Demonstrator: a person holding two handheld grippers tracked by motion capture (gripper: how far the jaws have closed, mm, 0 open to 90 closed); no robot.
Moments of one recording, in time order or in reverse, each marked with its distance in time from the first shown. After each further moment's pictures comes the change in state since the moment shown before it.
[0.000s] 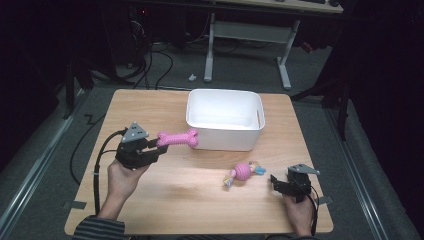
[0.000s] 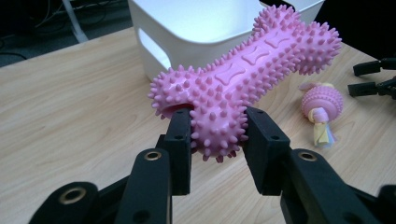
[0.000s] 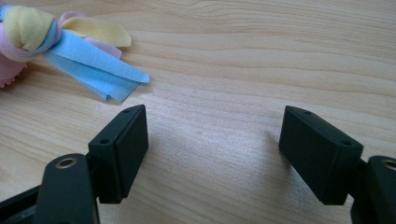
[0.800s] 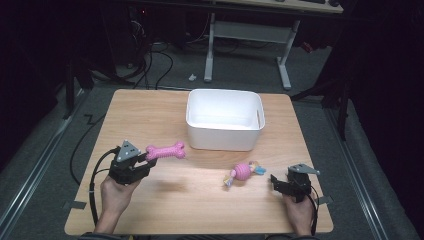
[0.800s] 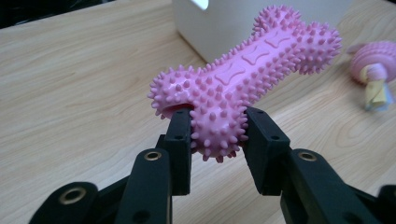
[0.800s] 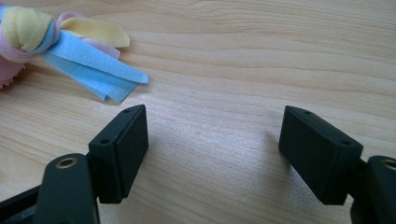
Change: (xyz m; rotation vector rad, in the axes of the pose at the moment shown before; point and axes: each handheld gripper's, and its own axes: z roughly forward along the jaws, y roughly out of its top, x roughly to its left) left arm 0.008 -0.059 0.000 0.037 0.105 -0.035; right arm 0.000 0.000 0.000 0.001 -0.003 0.006
